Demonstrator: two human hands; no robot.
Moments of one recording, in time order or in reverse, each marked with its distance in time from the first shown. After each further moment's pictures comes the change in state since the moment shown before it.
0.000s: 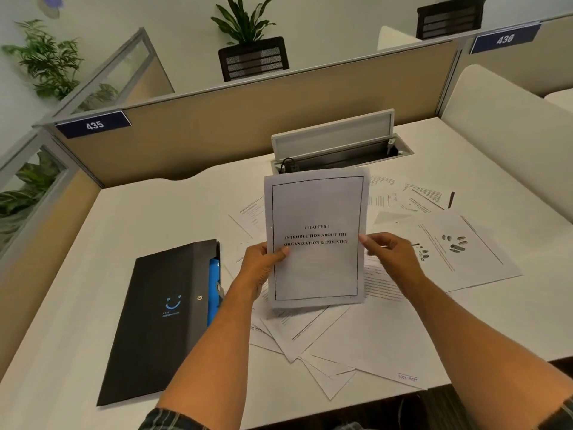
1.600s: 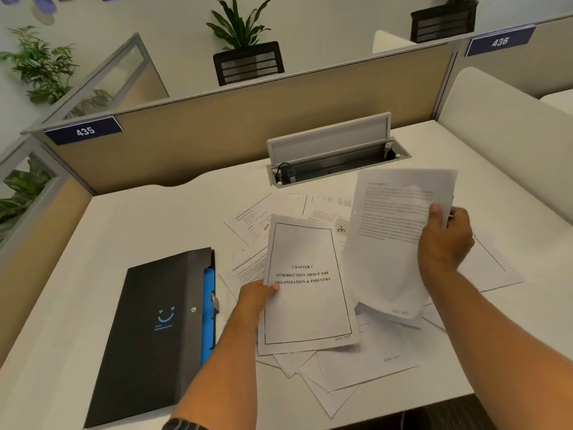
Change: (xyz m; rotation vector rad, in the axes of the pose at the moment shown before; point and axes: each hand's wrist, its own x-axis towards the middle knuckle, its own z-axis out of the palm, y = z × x) left_hand 0.021 -0.060 -0.012 0.204 0.167 -0.315; right_hand 0.029 -0.027 -0.038 0.050 0.822 -0.030
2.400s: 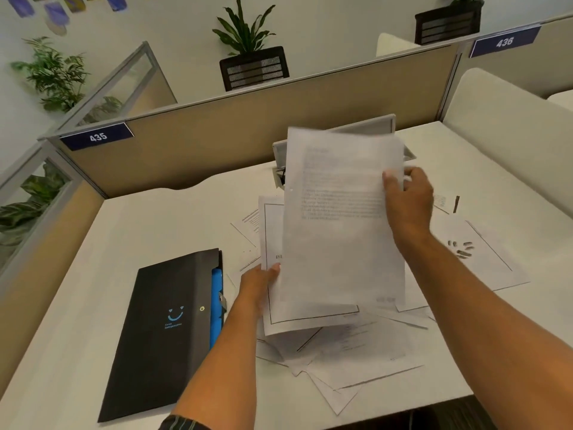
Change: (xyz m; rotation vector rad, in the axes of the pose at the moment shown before) left_hand -0.019 0.030 -0.008 -0.126 0.033 0.027; right_hand -0.024 -0.088 0.029 0.101 -0.312 -0.138
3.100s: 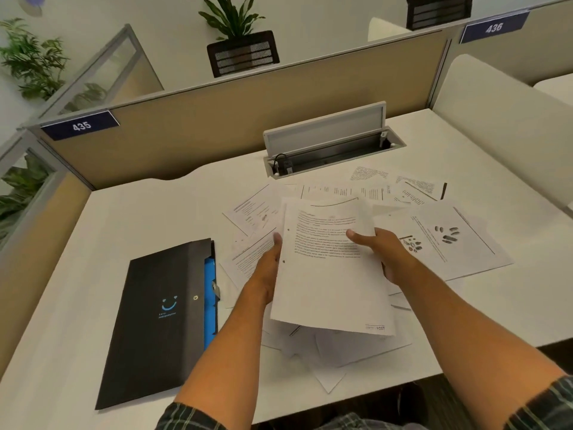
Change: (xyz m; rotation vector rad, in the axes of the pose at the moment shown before) left_hand -0.035 0.016 0.031 -0.101 -0.394 0.078; right_hand -0.036 0.103 -0.017 0.263 -0.671 0.559
